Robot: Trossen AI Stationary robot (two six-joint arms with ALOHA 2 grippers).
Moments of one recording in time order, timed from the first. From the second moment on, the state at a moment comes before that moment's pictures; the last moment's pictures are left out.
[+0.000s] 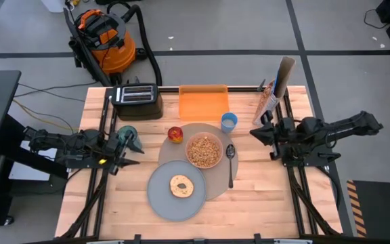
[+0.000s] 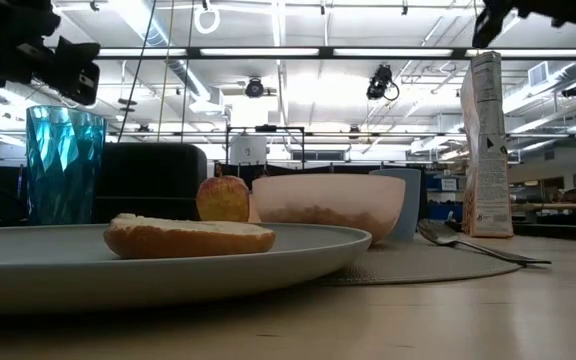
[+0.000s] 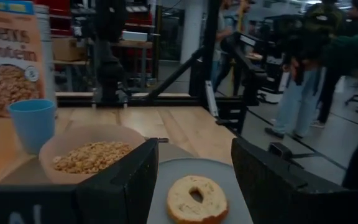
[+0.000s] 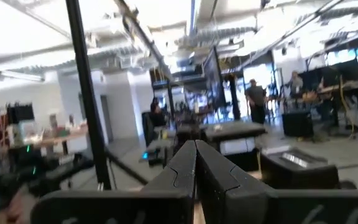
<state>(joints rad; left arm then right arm) -0.15 0.01 0.07 -0.01 0.11 -0.09 0.18 0.48 0.27 0.54 0.16 0.09</state>
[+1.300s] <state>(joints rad) -0.15 0.01 0.01 0.30 0.00 -0.01 0.20 0.25 0.01 0.63 0.16 0.18</state>
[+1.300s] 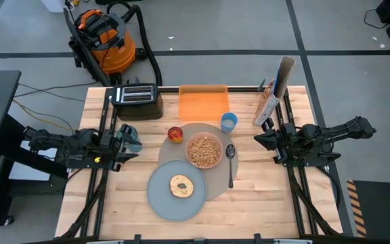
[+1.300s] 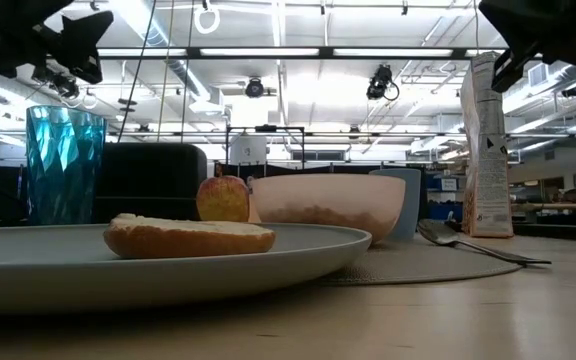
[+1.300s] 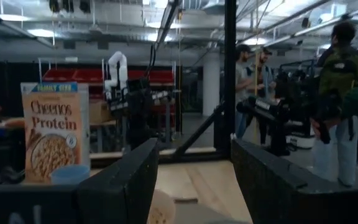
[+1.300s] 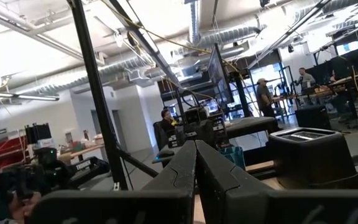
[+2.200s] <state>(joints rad) -0.15 0.01 0.01 0.11 -0.03 -0.04 0.20 0.25 0.01 0.60 0.14 0.21</state>
